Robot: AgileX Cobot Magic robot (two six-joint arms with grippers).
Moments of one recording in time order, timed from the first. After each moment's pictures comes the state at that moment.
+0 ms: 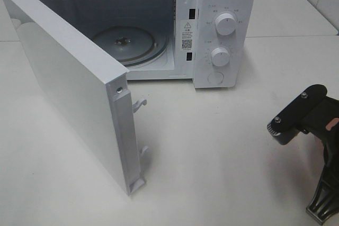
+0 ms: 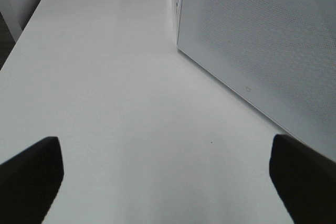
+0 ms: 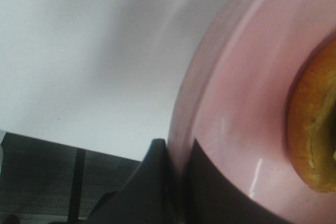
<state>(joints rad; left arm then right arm) -0.04 -0.01 -0.52 -0.01 1.08 -0.03 0.79 1.35 -0.59 -0.51 1.02 0.47</state>
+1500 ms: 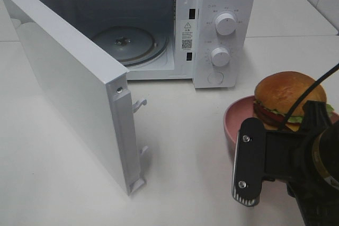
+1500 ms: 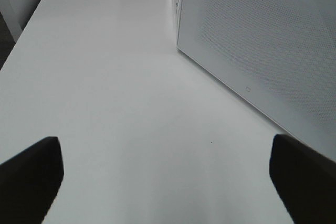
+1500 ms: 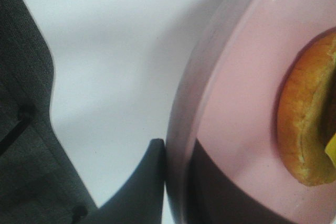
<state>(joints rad) -0.04 -0.01 -0.52 -0.01 1.08 -0.03 1.00 1.31 -0.57 -0.55 0.81 0.00</state>
